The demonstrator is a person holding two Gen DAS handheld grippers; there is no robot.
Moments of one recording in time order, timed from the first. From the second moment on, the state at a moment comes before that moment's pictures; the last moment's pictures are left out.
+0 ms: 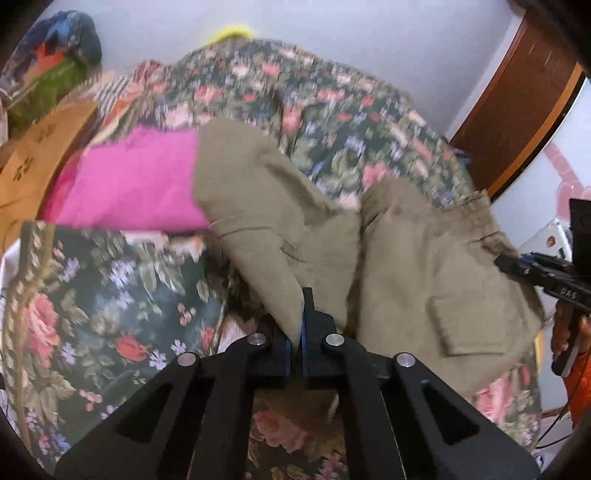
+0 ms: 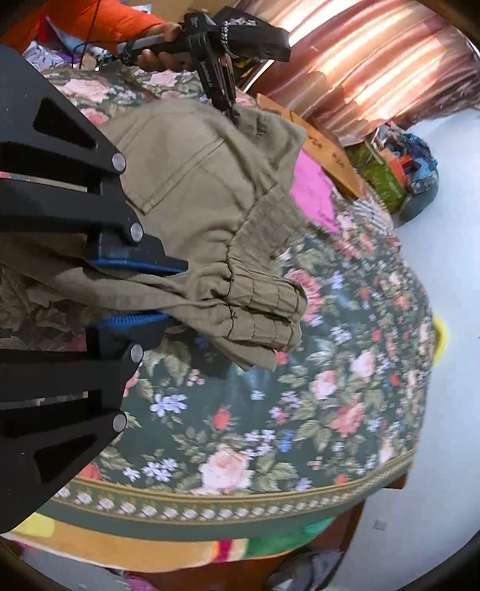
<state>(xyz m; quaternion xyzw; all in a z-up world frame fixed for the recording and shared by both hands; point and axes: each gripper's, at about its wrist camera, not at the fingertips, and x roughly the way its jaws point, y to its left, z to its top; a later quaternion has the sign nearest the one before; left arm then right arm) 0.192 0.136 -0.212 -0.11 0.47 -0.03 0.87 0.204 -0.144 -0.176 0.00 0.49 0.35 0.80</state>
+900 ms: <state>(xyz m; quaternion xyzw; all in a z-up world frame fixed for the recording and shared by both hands) 0.169 0.141 -0.158 -0.09 0.43 -0.03 0.90 0.185 -0.117 -0.110 -0.03 0.41 0.37 0.83</state>
